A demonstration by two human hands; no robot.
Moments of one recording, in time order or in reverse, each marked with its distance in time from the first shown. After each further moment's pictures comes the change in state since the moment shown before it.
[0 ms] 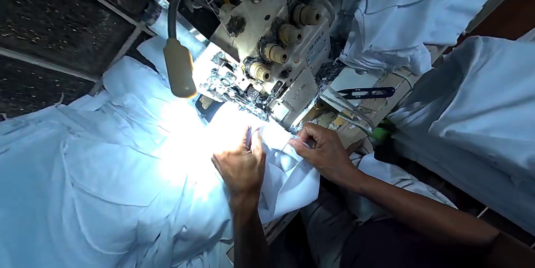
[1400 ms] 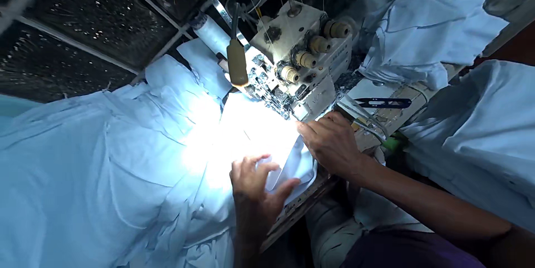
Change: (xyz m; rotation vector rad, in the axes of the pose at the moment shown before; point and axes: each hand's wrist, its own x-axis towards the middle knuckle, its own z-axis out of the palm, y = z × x) left_hand -0.061 -0.031 -0.032 -0.198 -0.056 0.177; right_hand 0.025 -0.007 0.006 -0.917 0.140 -0.782
